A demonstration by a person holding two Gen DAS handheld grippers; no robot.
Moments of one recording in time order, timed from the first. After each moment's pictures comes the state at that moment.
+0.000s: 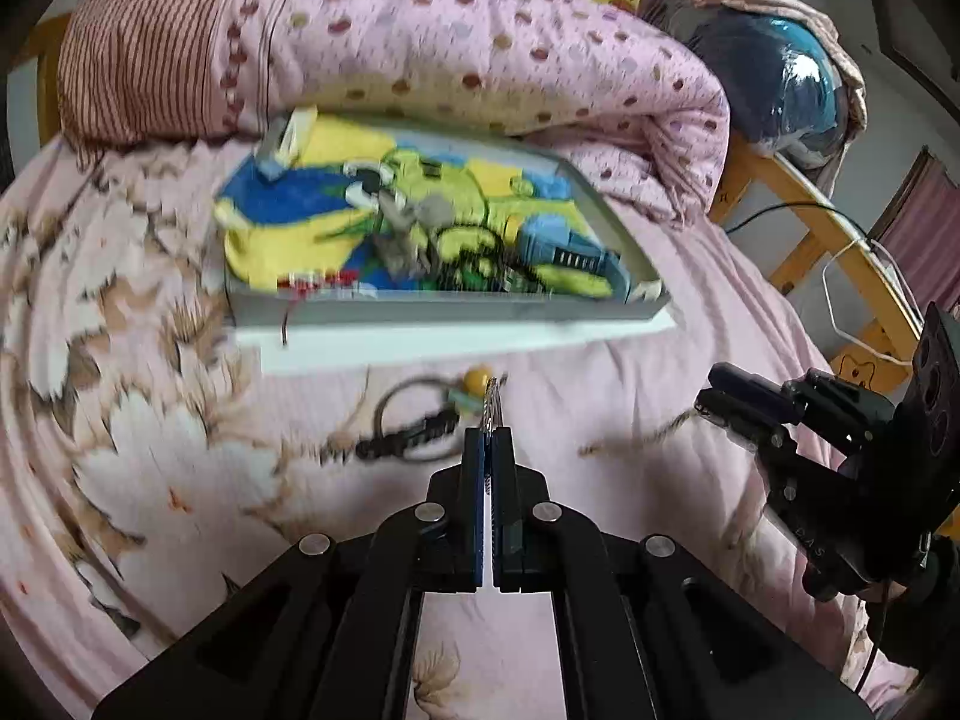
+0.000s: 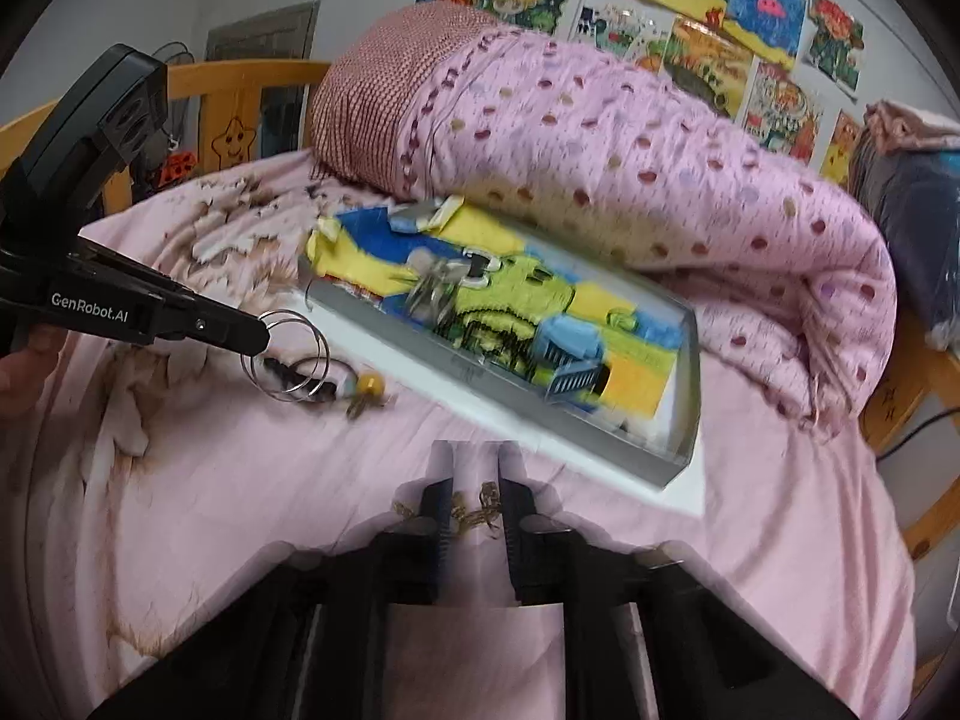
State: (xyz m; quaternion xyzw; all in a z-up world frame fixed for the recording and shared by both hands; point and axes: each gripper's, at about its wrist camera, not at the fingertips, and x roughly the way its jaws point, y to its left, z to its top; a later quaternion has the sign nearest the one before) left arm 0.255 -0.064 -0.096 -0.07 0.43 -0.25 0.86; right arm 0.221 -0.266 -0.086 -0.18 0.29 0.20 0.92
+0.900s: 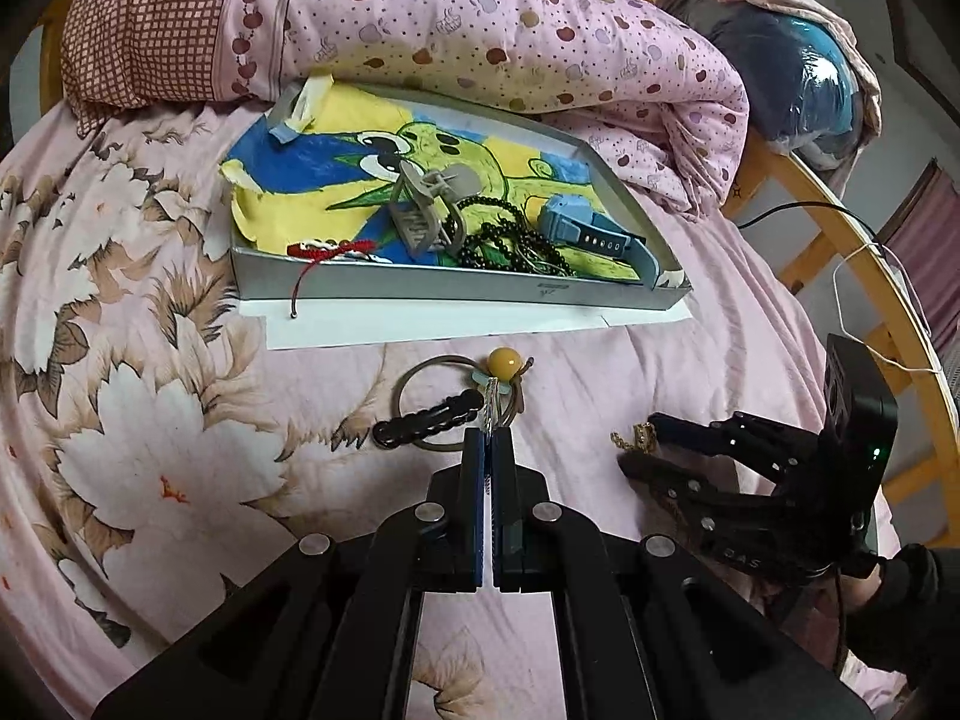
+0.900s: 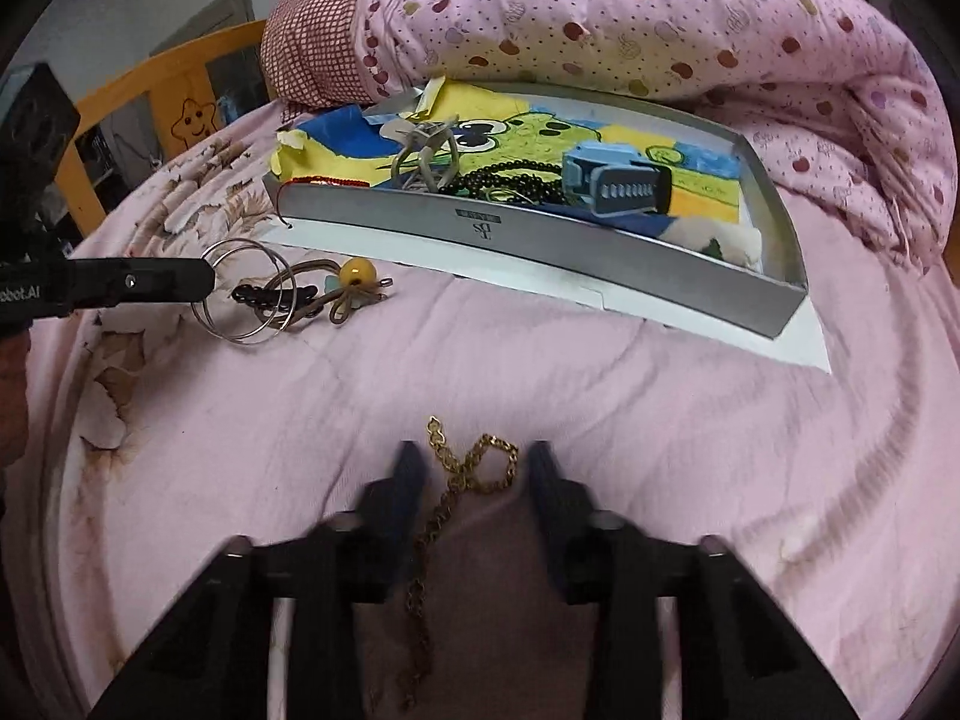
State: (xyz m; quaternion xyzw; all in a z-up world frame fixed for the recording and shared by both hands) left arm 0.264 -0.054 -0.119 -0.08 0.46 -0.25 0.85; right arm 0.249 -0.268 -0.161 -0.09 0.42 0.22 0.87
